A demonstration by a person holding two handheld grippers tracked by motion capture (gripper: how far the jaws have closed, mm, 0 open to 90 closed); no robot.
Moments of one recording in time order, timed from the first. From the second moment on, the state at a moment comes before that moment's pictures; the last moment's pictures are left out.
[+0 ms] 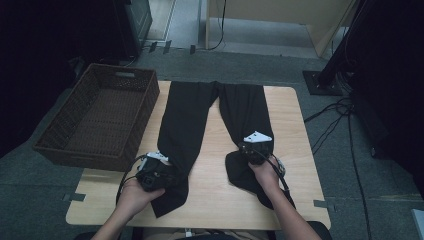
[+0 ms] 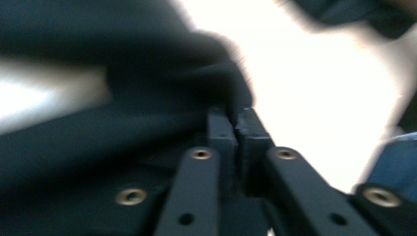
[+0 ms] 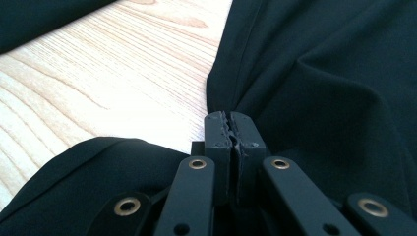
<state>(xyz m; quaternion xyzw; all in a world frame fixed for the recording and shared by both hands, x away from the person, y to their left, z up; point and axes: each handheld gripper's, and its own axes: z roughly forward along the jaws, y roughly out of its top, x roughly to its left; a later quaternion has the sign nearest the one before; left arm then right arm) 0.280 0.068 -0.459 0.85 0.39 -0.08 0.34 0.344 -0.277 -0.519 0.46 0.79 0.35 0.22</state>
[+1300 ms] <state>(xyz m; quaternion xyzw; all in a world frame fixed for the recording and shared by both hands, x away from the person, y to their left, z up) 0.407 0.017 -0.499 0.82 0.47 0.05 0.33 0.302 -0.261 -0.509 0.43 0.82 0.33 0.15</state>
